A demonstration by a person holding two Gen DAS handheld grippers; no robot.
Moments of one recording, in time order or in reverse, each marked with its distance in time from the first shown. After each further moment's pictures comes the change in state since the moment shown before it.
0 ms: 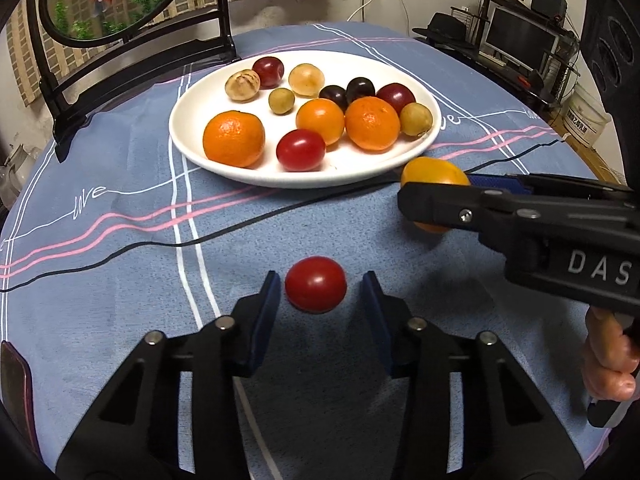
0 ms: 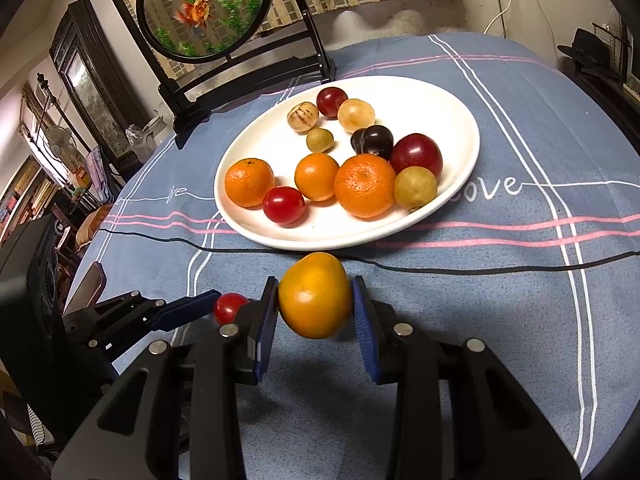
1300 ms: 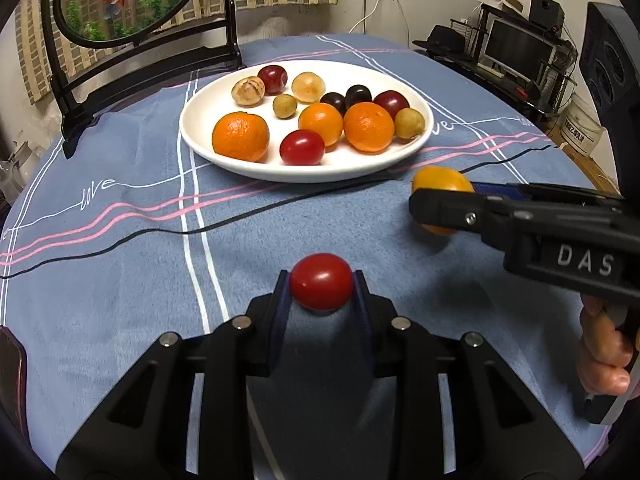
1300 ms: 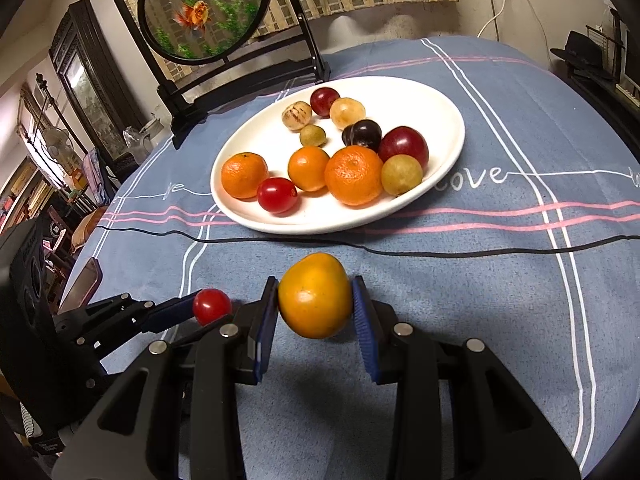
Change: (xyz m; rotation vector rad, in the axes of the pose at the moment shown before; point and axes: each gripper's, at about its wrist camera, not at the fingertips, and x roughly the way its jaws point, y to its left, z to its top) left arm -0.014 -0.001 -0.015 -0.014 -0.058 -0.006; right arm -0.010 -0.002 -0.015 -0.005 -0.032 -0.016
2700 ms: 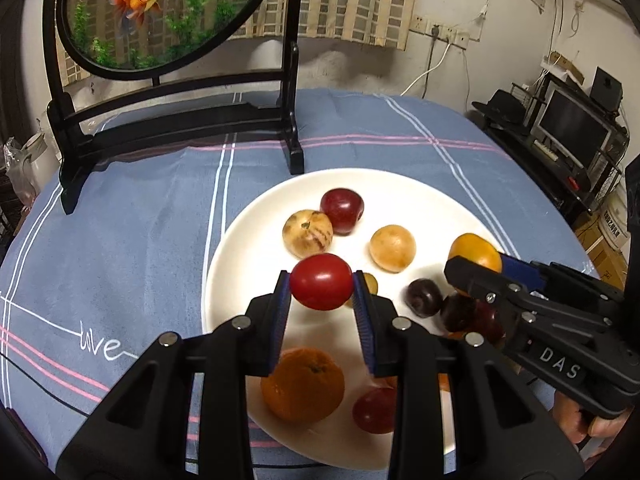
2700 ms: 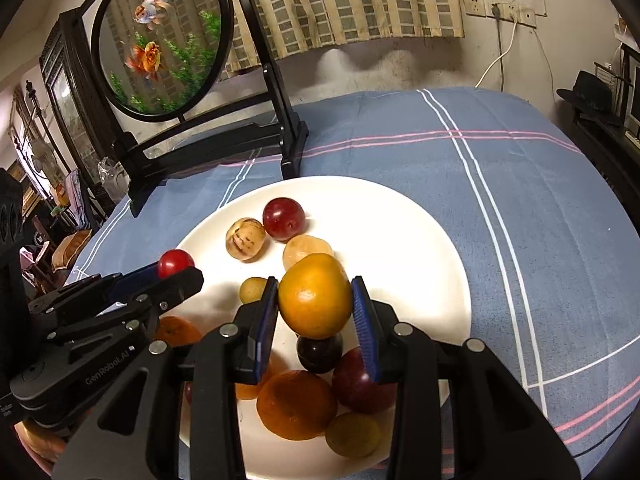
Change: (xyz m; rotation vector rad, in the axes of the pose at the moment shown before) left arm 0.063 0.062 0.144 -0.193 -0.088 0.085; right arm 0.063 -0.028 0.126 -0.035 -0.092 -0.056
